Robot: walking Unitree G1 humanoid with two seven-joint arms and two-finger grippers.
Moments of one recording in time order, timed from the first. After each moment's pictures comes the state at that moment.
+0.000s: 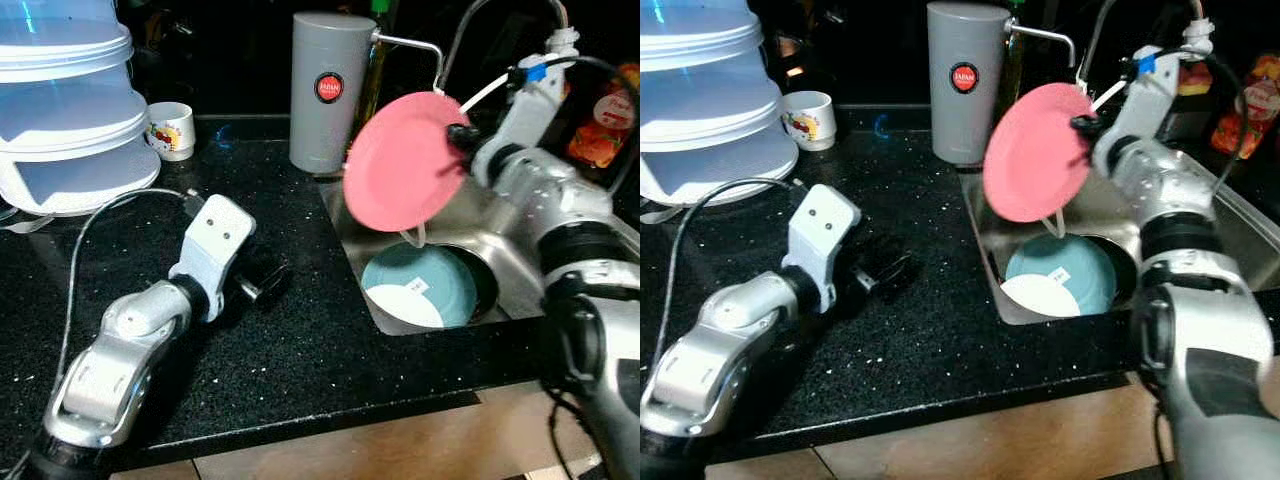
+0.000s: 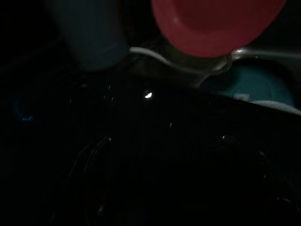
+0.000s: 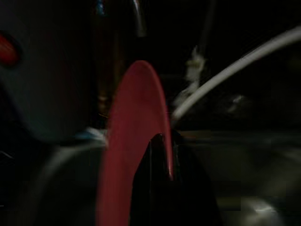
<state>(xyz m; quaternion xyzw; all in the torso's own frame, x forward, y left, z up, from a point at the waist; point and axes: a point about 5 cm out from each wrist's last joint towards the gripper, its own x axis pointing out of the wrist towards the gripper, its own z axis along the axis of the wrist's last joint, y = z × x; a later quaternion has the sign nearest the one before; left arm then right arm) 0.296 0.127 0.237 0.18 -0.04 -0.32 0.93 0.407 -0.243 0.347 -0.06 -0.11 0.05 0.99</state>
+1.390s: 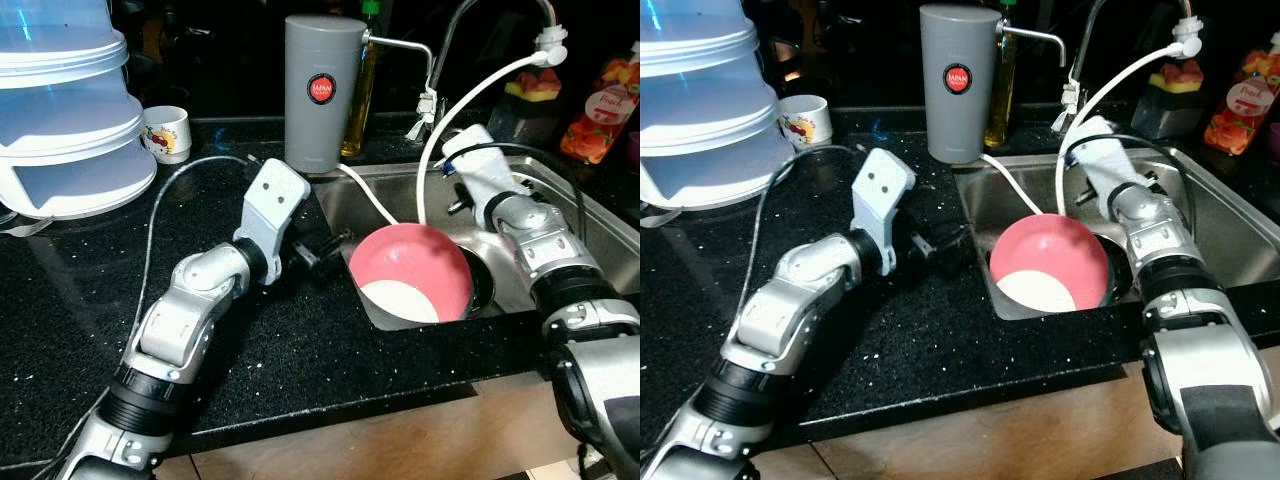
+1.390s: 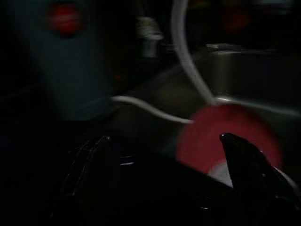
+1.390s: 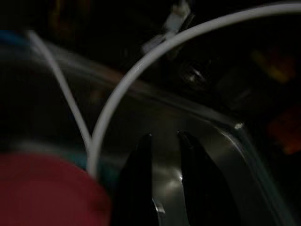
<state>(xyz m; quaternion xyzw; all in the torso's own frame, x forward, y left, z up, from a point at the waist) 0.332 0.103 0.258 0.10 -0.11 -0.29 0.95 0.409 -0.233 0.282 -0.19 -0.09 0.00 0.98</state>
